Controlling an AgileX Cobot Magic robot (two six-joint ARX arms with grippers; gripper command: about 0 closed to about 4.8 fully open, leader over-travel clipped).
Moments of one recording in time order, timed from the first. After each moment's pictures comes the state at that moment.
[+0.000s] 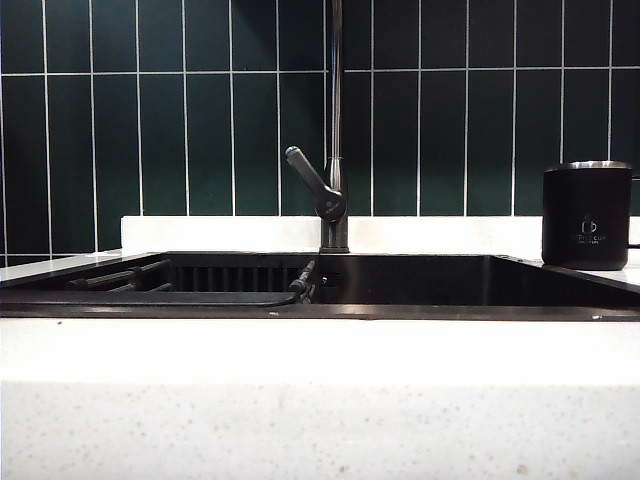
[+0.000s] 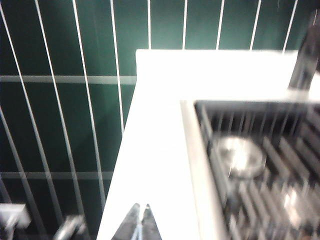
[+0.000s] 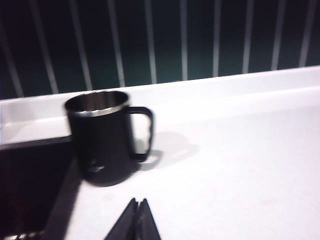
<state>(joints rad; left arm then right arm) -0.02 0.01 0.01 0.02 0.00 -0.01 -0.08 0.00 0.01 0.09 0.15 0.09</state>
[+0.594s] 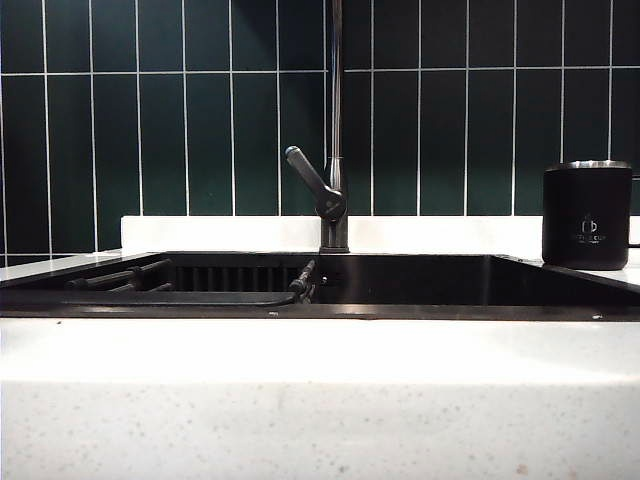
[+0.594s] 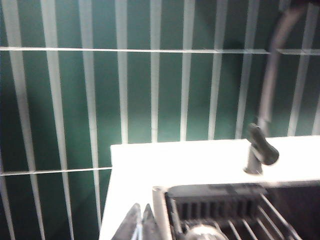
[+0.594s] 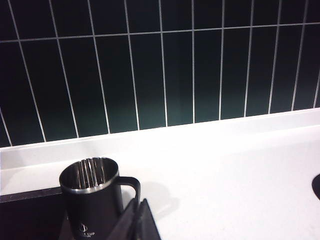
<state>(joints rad) -0.02 0.11 0.25 0.10 0.12 0.00 -0.08 0.16 0.39 -0.09 0.20 0.03</state>
